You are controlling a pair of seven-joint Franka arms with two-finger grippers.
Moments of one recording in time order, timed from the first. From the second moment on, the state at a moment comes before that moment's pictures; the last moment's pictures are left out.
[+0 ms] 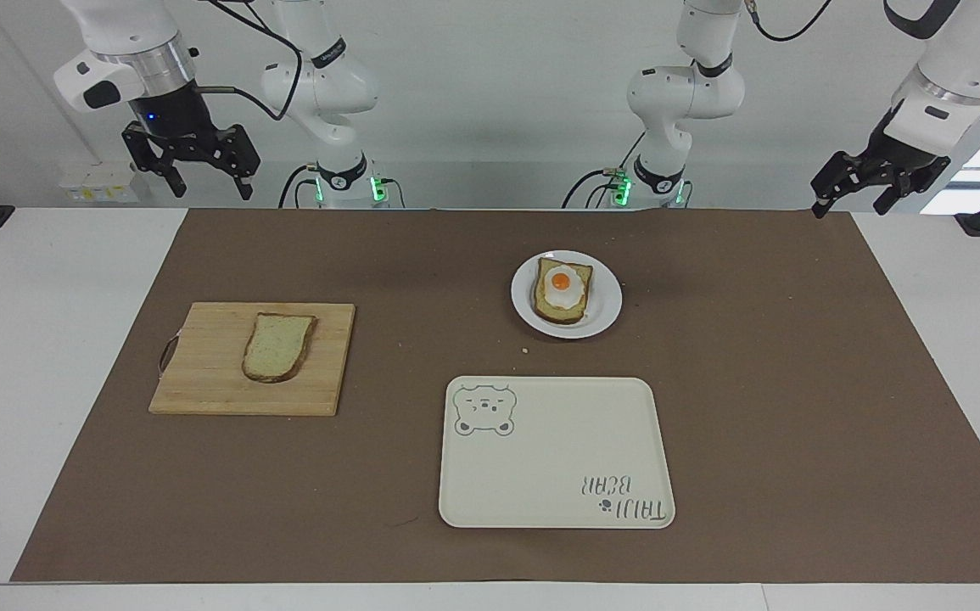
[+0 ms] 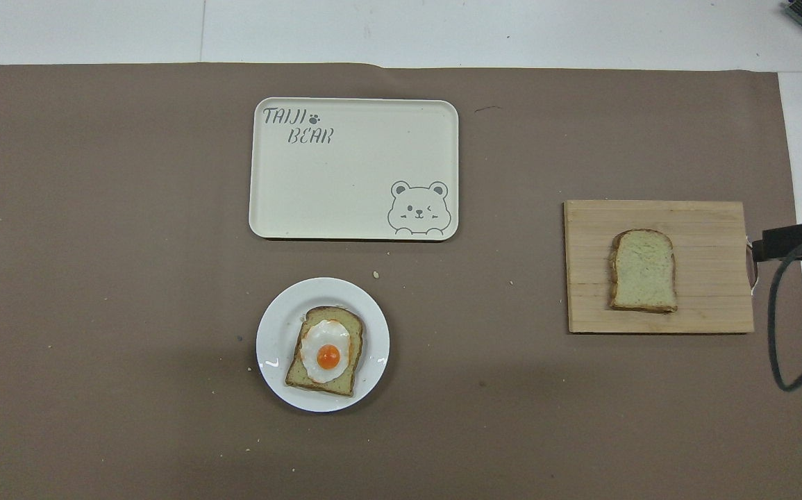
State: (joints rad) left arm -0.09 -0.05 0.13 -1.55 0.01 1.48 0.04; right arm -0.01 -0.12 -0.02 -1.63 -0.01 1.54 0.04
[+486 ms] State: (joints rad) left arm -0.09 -0.05 0.13 -1.55 0.01 1.48 0.04; right arm -0.01 -0.12 -0.03 -1.64 -0.01 1.54 0.04
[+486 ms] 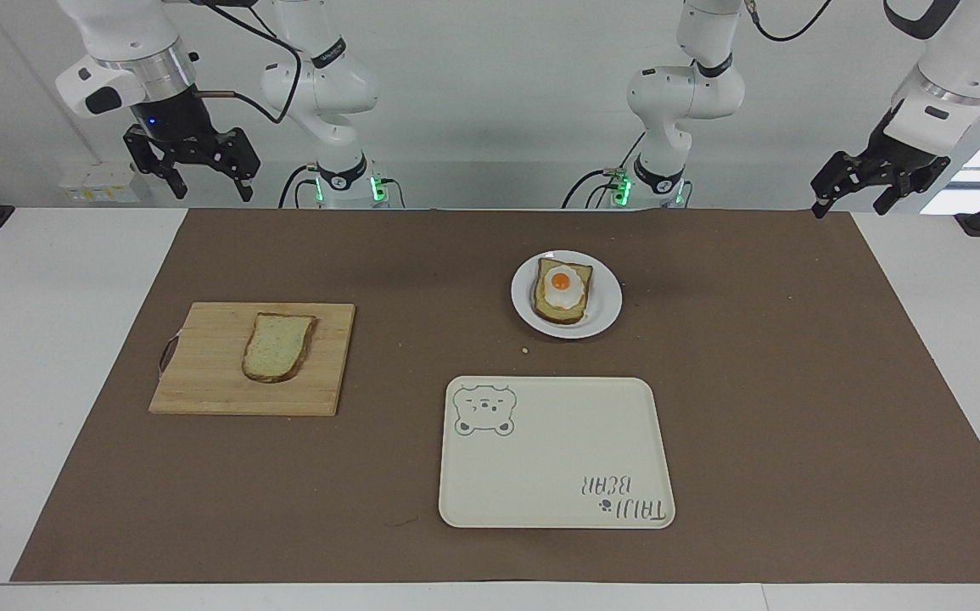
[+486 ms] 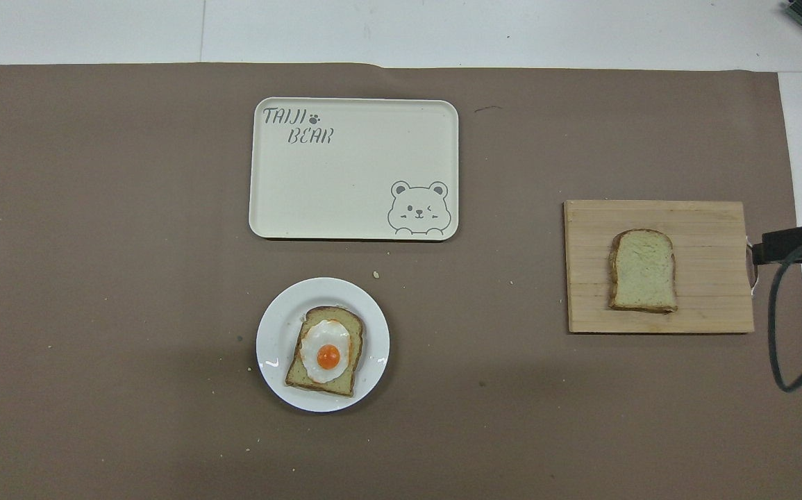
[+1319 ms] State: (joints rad) left arm -0.09 -0.05 0.13 -1.55 0.01 1.48 0.04; right arm -0.09 -0.02 -0.04 -1.85 0.00 1.85 -0.10
